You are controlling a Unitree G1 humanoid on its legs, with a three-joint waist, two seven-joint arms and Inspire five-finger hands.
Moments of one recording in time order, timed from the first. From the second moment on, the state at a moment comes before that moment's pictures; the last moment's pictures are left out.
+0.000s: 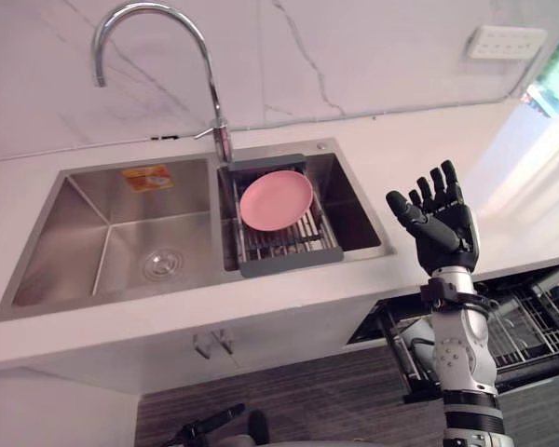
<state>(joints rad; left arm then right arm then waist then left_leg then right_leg) 0.10 0.12 0.15 1.01 -0.43 0.23 0.04 -0.10 -0.17 -0.26 0.05 0.67 -0.12 0.12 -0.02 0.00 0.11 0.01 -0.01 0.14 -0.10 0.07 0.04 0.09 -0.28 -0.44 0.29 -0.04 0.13</state>
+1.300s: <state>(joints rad) 0.15 0.14 0.15 1.03 -0.22 0.28 -0.03 0.02 -0.19 -0.20 -0.05 0.55 -0.06 0.08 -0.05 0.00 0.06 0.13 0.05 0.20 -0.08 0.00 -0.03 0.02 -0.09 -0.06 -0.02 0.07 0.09</state>
